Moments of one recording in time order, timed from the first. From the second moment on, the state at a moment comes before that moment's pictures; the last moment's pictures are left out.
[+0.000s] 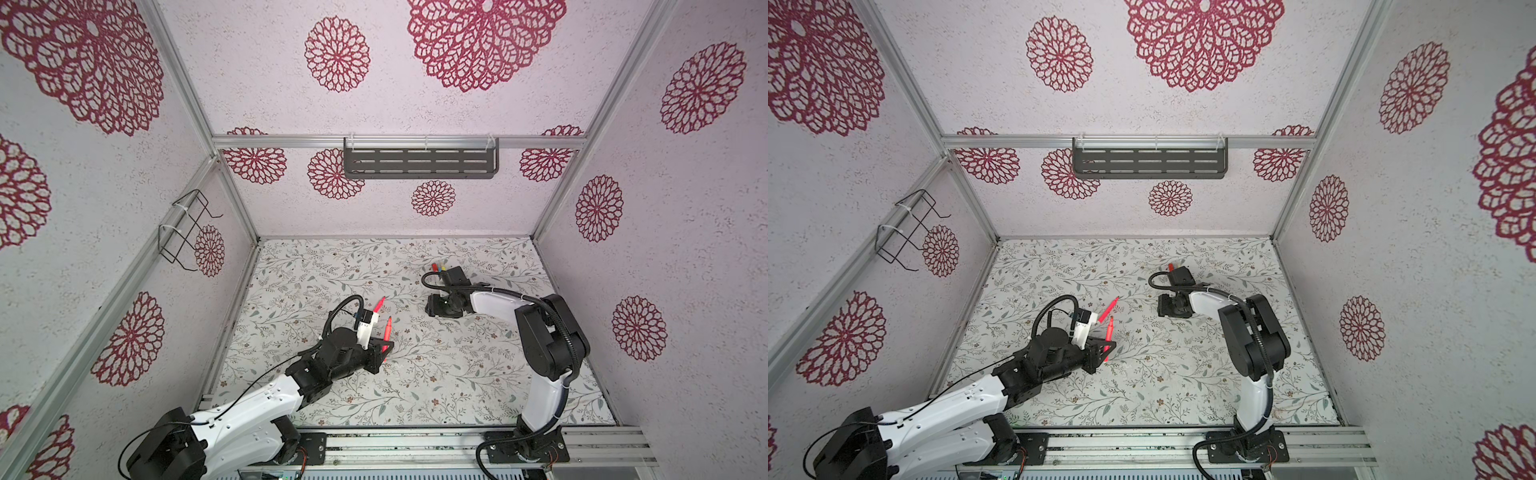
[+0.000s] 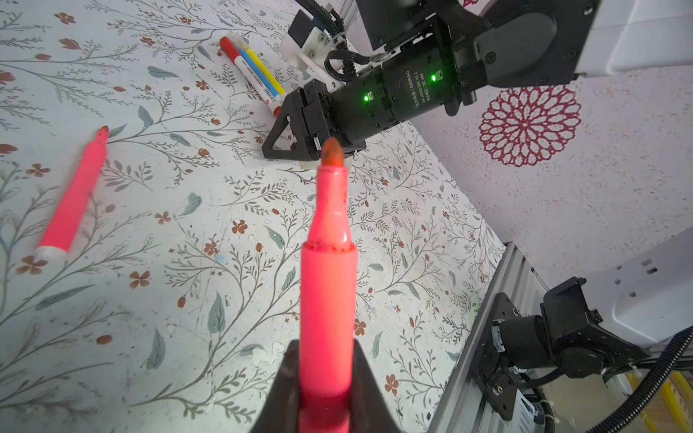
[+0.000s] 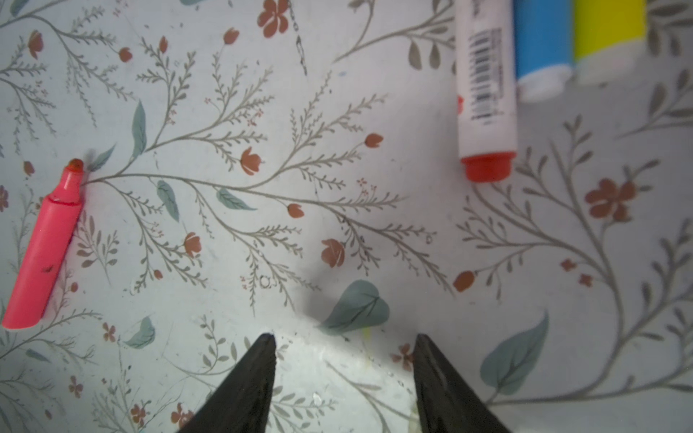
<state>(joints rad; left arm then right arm) -0.82 1.02 0.45 0.13 0.12 -0.52 0.45 1.87 1.14 -0.33 -0.11 0.41</state>
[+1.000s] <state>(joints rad) -0.82 0.99 0.44 0.13 0.12 -0.53 0.52 1.63 1.02 -0.45 0.14 0.47</state>
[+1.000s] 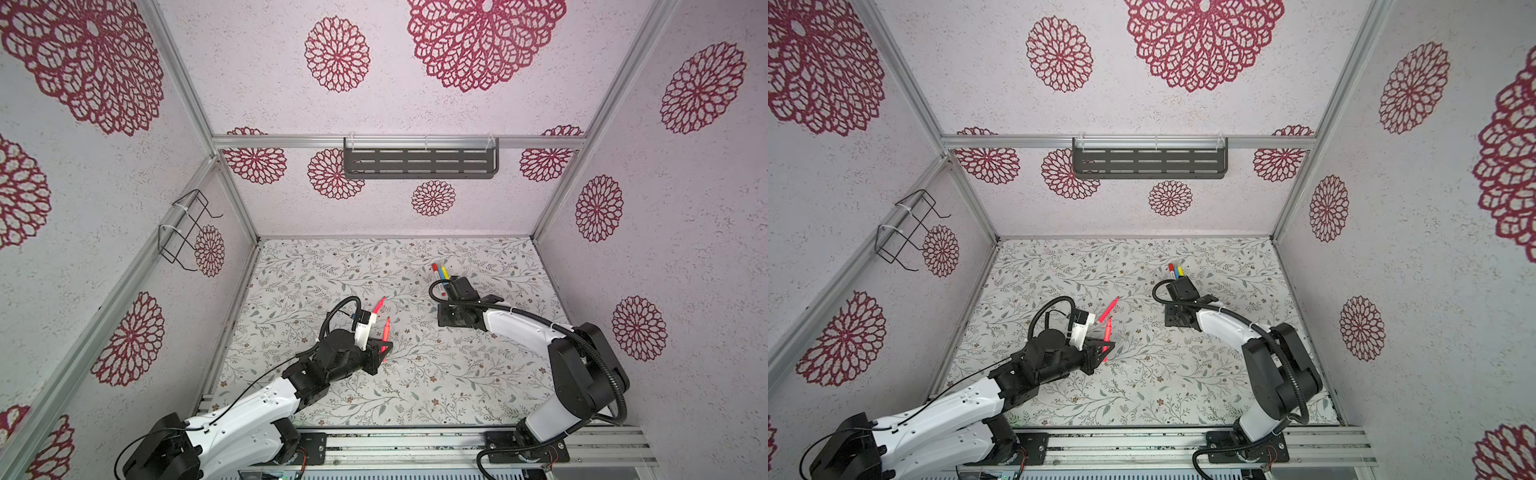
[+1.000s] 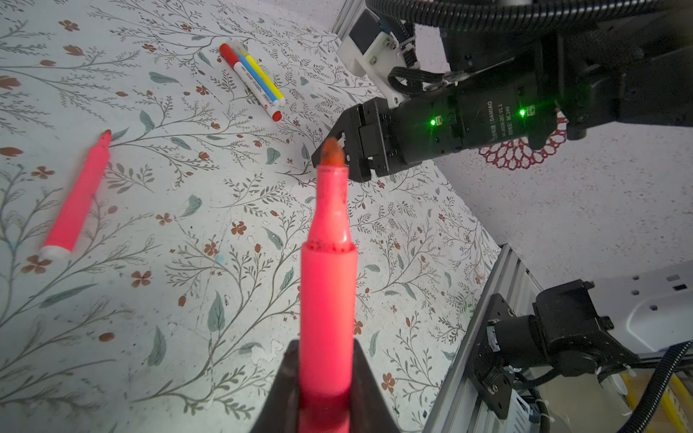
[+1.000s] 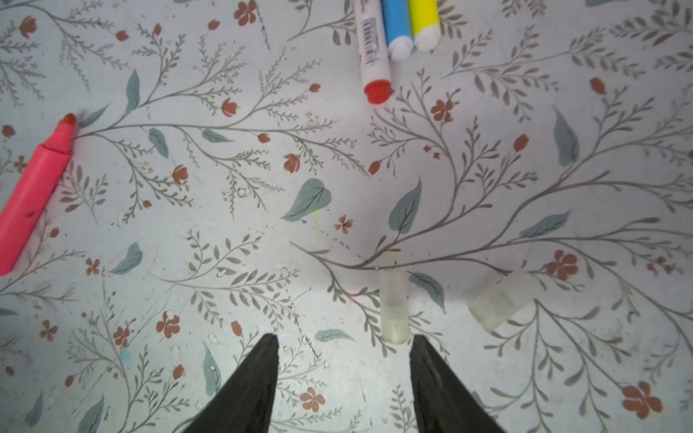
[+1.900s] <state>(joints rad) -0.82 0.97 0.43 0.11 0.12 -0.53 0.50 1.81 1.09 -0.50 0.18 0.46</state>
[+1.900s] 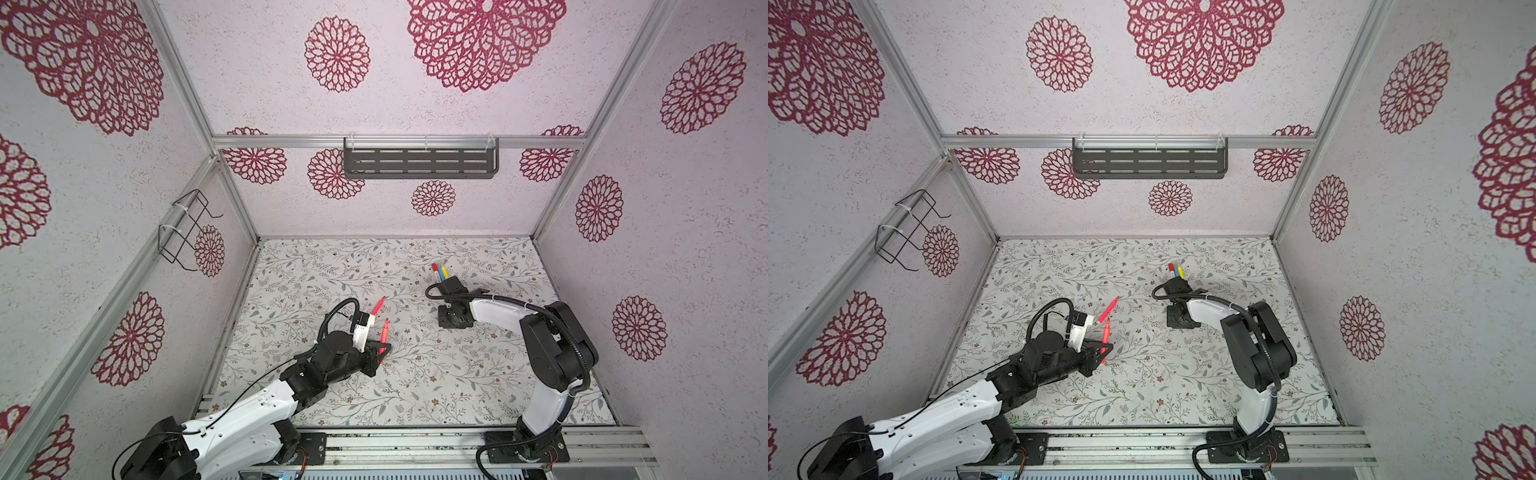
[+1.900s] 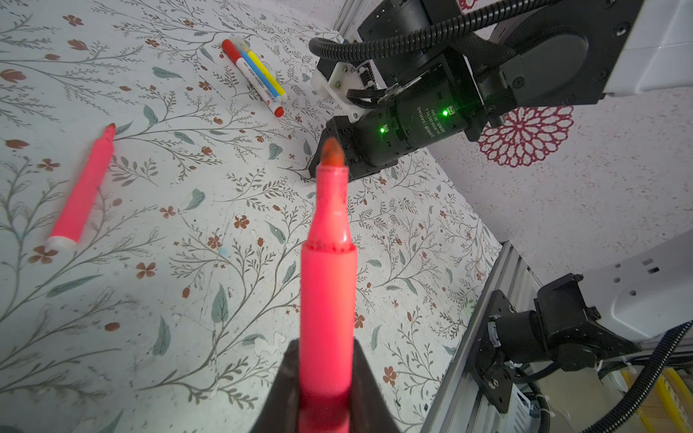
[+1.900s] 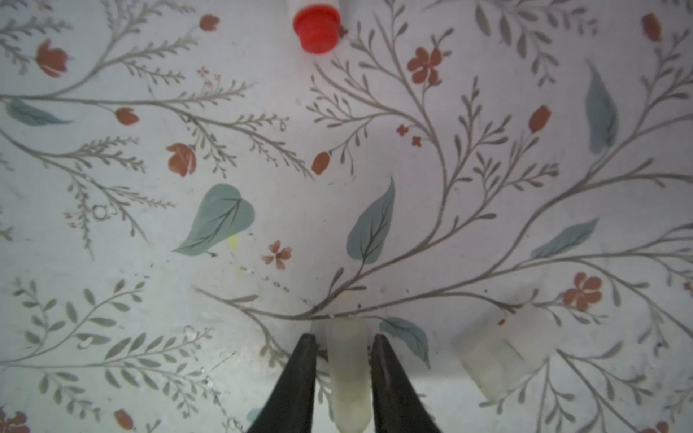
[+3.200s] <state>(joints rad) -0.89 1.11 0.43 0.36 0.14 -0.59 0.63 1.26 0.57 0.72 -0.42 0.91</state>
